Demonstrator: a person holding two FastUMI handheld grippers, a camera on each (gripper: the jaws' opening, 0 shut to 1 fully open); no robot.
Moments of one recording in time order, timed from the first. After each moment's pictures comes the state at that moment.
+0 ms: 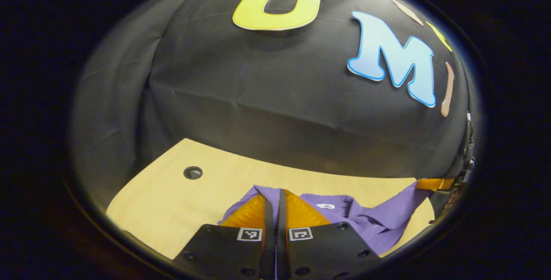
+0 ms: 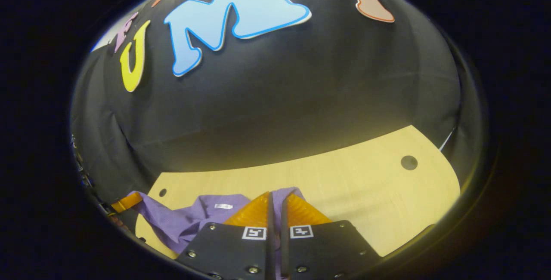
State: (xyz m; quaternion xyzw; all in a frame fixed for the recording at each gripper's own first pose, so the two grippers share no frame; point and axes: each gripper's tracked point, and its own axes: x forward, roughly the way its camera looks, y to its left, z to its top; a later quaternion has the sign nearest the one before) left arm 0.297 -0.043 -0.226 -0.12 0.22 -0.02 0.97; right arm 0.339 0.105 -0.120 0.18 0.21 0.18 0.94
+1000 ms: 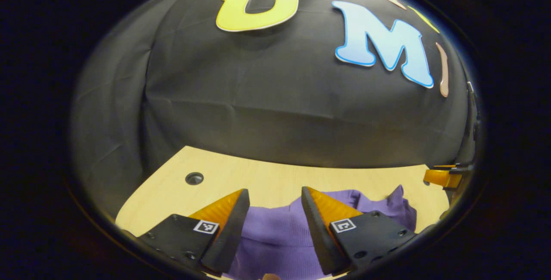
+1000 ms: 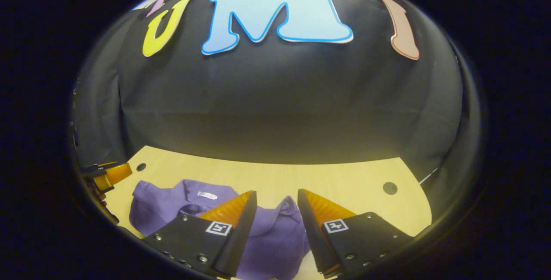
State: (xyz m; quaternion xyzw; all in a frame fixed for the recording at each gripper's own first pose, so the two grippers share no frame) left arm 0.287 -0.061 -0.217 -0.07 0.21 -0.02 0.97; right arm 0.308 0.110 -0.099 0.05 0.16 0.16 0.97
